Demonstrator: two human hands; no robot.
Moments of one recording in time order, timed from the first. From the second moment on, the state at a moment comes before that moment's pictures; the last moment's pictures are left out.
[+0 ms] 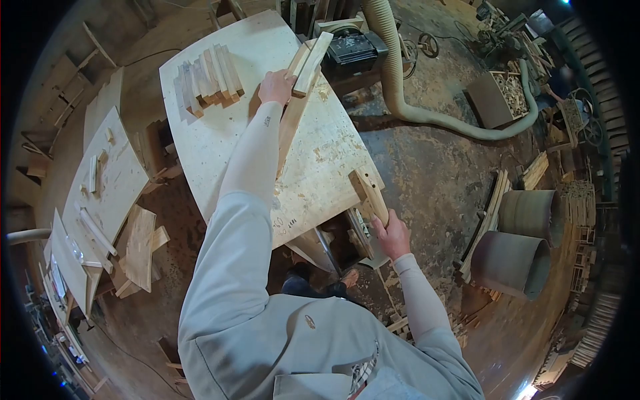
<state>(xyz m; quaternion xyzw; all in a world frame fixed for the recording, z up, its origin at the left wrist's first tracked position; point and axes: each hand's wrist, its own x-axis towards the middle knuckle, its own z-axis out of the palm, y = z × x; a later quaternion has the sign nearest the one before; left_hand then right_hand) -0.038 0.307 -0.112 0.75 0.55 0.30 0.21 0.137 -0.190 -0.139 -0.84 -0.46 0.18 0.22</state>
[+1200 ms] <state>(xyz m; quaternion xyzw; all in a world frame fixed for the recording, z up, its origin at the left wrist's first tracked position) -0.073 0.272 -0.119 0.75 0.51 0.38 0.19 0.124 -0.189 -0.060 -0.85 -0.43 0.23 0.20</state>
